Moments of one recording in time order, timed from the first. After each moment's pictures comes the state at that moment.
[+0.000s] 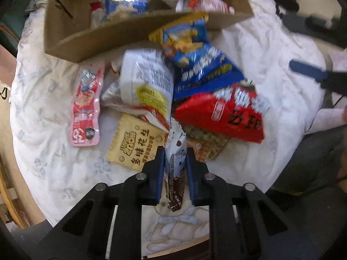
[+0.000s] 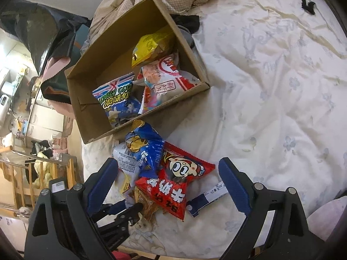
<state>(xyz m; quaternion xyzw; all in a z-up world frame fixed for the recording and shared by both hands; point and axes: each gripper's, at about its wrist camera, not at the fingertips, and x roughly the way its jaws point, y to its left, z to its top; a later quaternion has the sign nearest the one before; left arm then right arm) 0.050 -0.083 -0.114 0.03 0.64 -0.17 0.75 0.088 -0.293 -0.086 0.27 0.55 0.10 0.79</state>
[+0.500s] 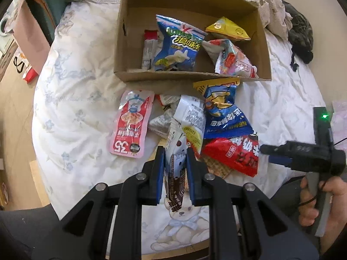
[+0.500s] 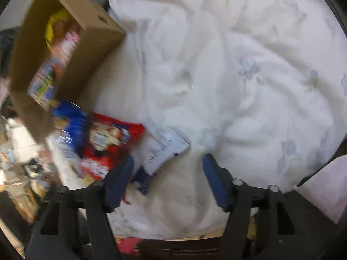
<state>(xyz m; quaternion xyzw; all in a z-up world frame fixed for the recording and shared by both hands) 0.064 -0.027 -0.066 -0.05 0.59 -0.10 0.80 0.068 -0.326 -0.171 0.30 0.68 -0.02 0.67</state>
